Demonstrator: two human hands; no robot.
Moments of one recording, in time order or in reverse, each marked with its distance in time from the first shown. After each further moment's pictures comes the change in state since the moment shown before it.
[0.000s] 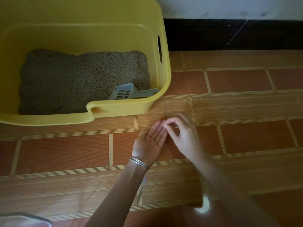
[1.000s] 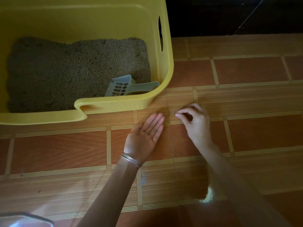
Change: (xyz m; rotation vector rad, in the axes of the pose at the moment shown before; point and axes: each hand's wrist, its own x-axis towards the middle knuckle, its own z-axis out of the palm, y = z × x) left_hand 0.006 0.016 -0.008 0.044 -0.031 0.018; right_hand 0.003 0.055 0.013 -0.072 0.076 0.229
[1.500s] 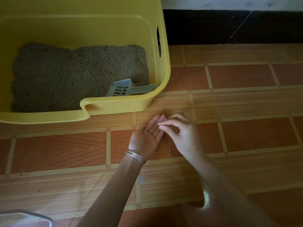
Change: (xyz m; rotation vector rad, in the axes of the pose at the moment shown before) left_hand 0.003 -0.006 0.009 0.039 0.034 -0.024; right_hand -0.019 -0.058 -0.015 0.208 -0.081 -0.129
